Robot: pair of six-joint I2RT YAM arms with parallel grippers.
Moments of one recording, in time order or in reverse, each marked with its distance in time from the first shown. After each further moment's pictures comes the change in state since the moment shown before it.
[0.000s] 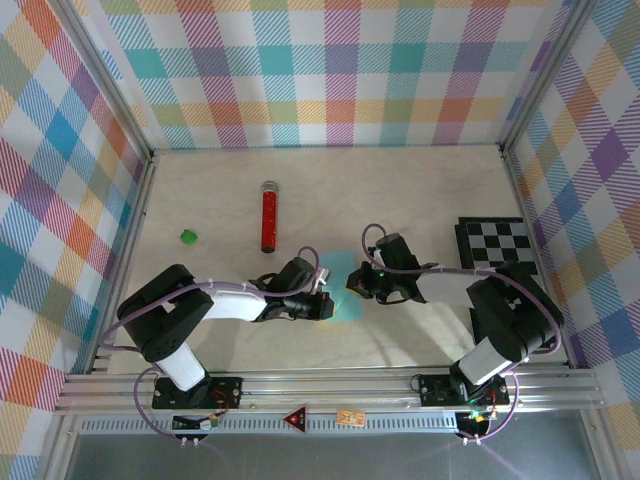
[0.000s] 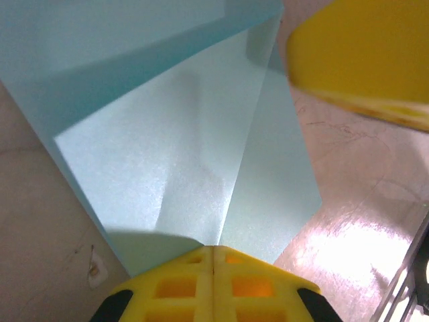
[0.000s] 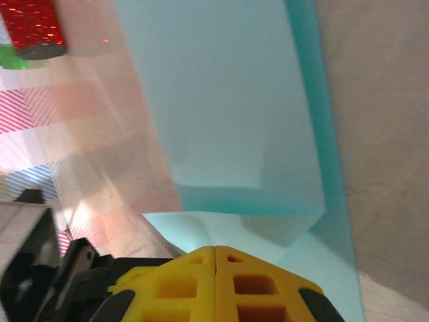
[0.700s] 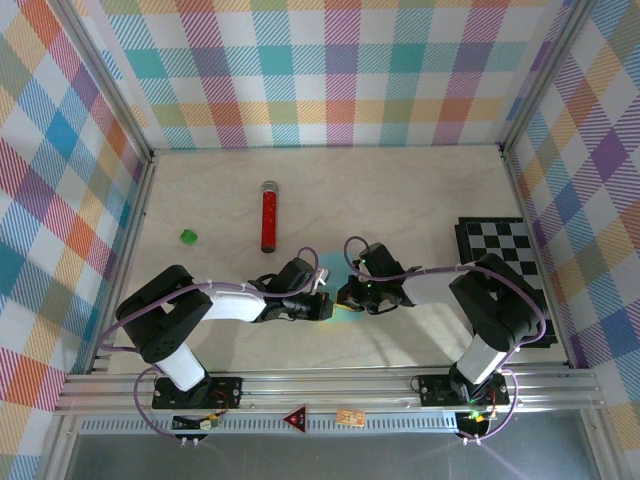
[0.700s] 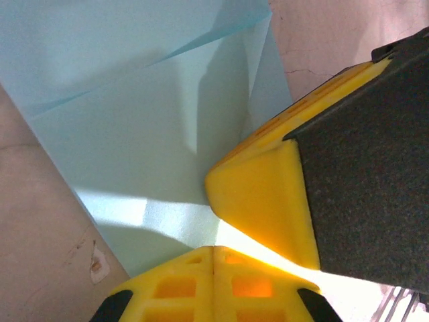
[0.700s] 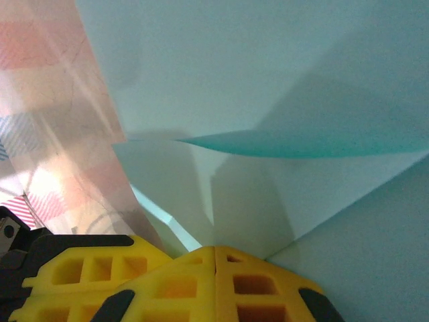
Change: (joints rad) left arm 0.000 -0.002 -0.002 -0.003 -0.001 0.007; right arm 0.089 0.095 0.025 -0.041 0.007 -0.036
